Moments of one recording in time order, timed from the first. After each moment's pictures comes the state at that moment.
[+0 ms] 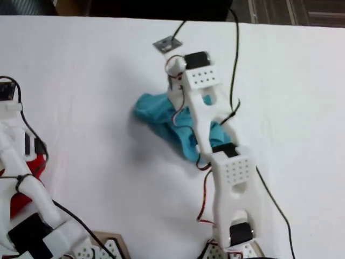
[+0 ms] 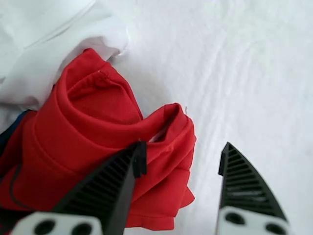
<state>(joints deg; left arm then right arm) -46.9 -15.0 28.2 70.3 -26.8 -19.3 42.1 -46.4 95.7 17.8</state>
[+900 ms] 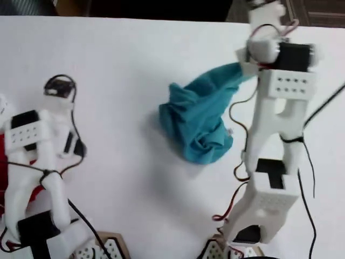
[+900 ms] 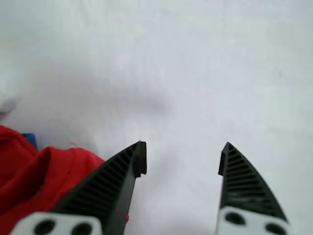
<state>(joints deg) -26.6 -15.0 34.1 71.0 -26.7 2.3 18.7 -55.5 96.9 26.0</state>
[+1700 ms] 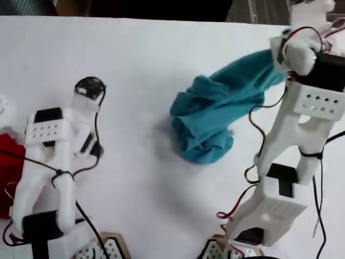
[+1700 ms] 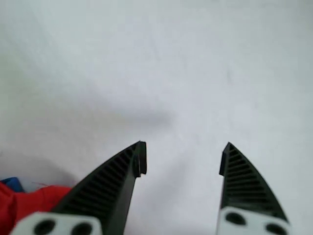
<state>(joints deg) -18.5 -15.0 36.6 69.7 -30.4 10.6 17.2 -63.6 96.9 26.1</state>
